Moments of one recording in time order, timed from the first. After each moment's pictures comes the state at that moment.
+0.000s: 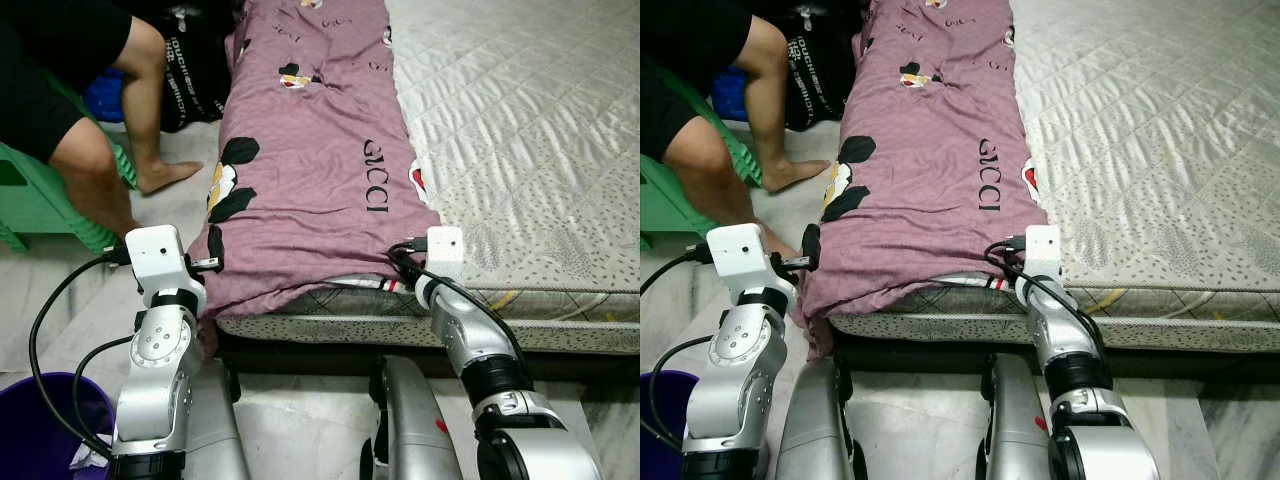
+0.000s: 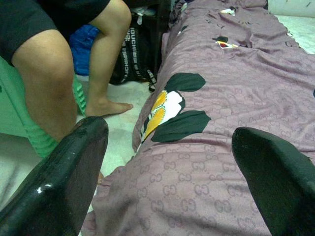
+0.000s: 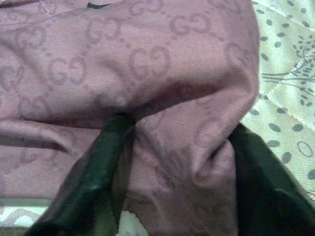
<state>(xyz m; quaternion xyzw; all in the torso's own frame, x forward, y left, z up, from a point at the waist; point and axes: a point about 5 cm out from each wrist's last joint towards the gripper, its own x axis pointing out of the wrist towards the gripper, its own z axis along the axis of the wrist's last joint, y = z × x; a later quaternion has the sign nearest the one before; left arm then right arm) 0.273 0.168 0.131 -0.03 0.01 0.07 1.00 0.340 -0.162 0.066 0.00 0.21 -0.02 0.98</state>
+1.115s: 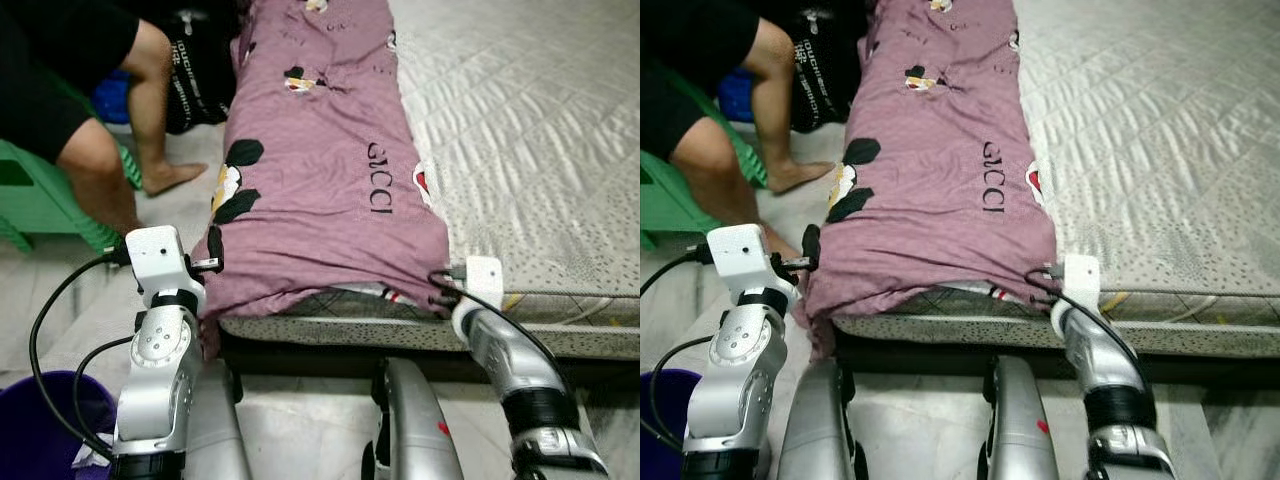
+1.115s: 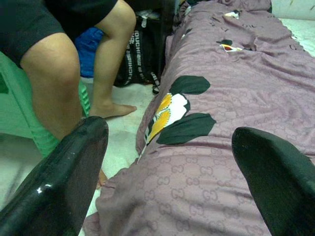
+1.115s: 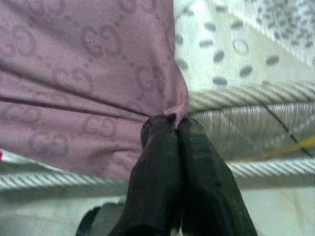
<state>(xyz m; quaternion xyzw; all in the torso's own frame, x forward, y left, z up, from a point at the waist) 0.273 0.168 0.130 -0.03 0.01 0.07 1.00 0.301 -0.212 0.047 0.02 0.30 -0.05 0.95</state>
